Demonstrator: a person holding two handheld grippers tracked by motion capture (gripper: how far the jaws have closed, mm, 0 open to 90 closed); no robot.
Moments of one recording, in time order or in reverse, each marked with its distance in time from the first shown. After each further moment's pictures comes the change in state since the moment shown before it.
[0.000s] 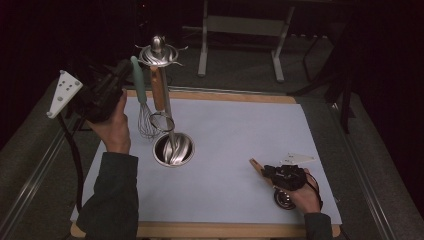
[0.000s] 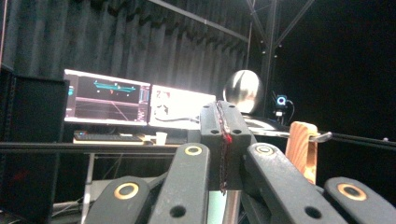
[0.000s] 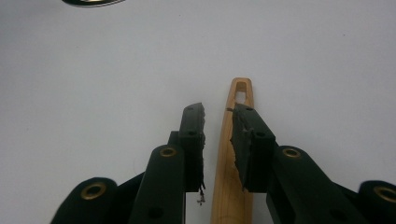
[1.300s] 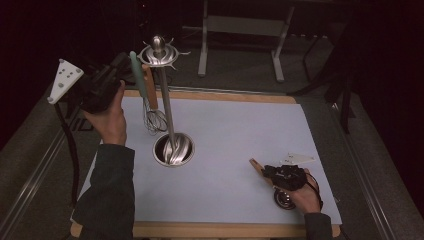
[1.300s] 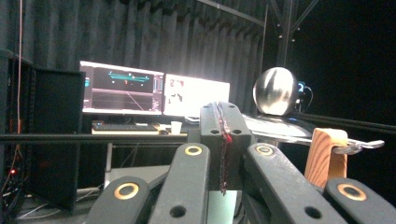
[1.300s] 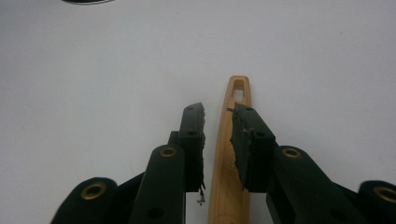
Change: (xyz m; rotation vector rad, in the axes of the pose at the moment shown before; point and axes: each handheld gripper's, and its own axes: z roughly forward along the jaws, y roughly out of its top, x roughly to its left) left arm 0.010 0.009 0.012 0.066 0.052 0.029; right arm 0.000 -0.001 0.000 0.005 -0.009 -0.001
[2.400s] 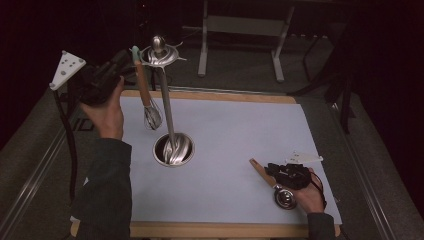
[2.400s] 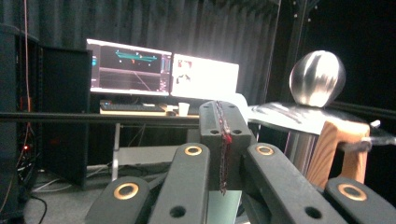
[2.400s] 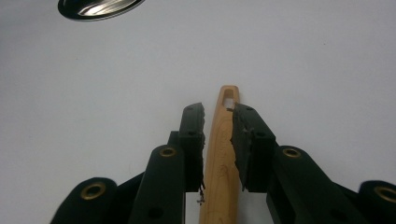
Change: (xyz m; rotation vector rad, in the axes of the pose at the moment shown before) left arm 0.013 0.003 0.009 0.096 0.030 -0.005; right arm -0.005 0.002 -0.011 -0.041 -0.002 0.017
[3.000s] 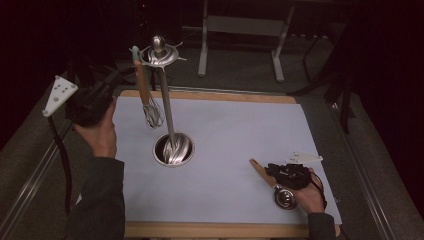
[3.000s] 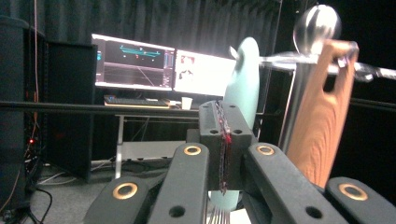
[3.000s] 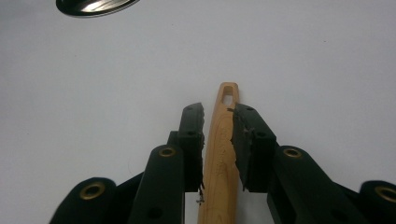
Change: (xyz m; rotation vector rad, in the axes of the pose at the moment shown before) left arm 0.009 -0.040 -0.037 -0.009 0.004 -0.009; right arm 0.000 0.000 0.000 0.012 -0.002 -0.003
